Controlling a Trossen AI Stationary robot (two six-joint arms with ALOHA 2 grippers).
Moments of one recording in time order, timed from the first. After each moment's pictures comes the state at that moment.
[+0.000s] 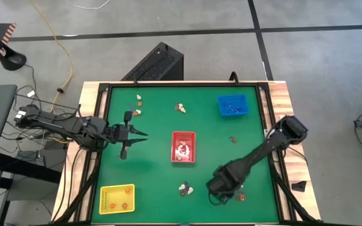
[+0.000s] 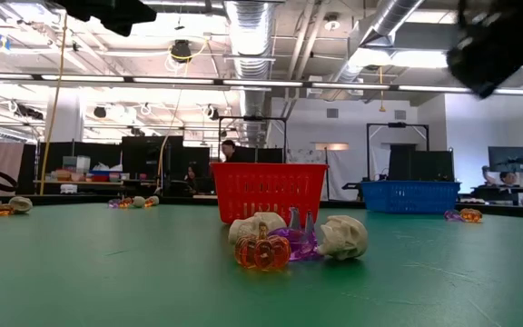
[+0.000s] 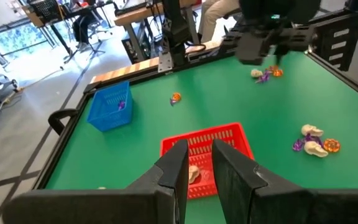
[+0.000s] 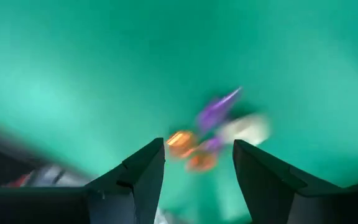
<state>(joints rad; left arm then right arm) -0.21 0.71 0.59 -0.07 -0.24 0.22 0.59 1.79 1.29 -1.04 -0.32 1.35</state>
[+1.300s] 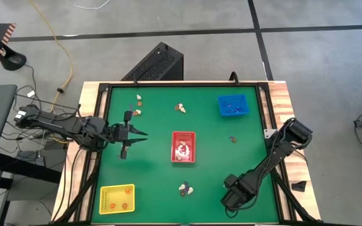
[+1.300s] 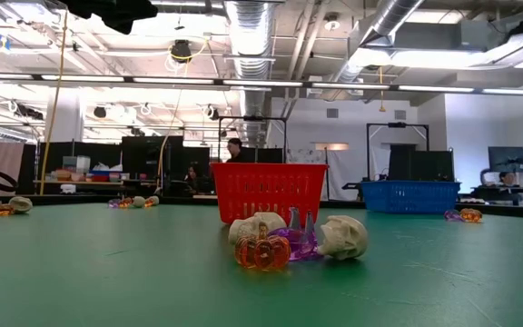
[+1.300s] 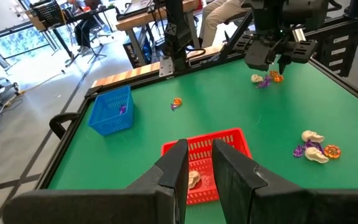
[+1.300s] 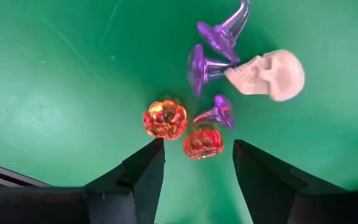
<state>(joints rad) -0.21 0.71 0.59 -0.05 -0.24 0.22 0.78 1.79 1.14 -0.86 -0.26 1.64</state>
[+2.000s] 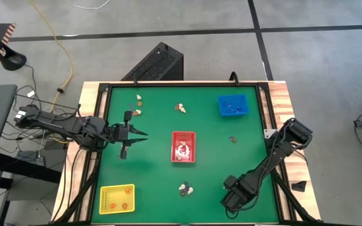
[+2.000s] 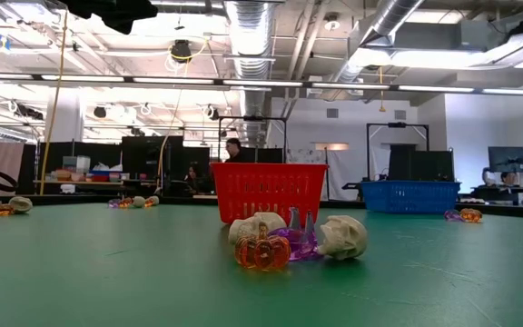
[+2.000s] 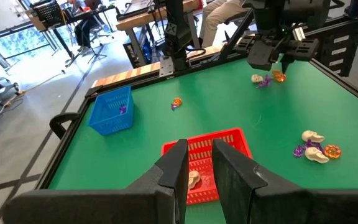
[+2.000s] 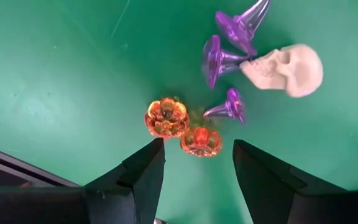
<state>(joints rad) -0.21 0.71 0.59 -0.05 -0.24 0.22 0.79 1.79 1.14 -0.84 -0.28 1.61</state>
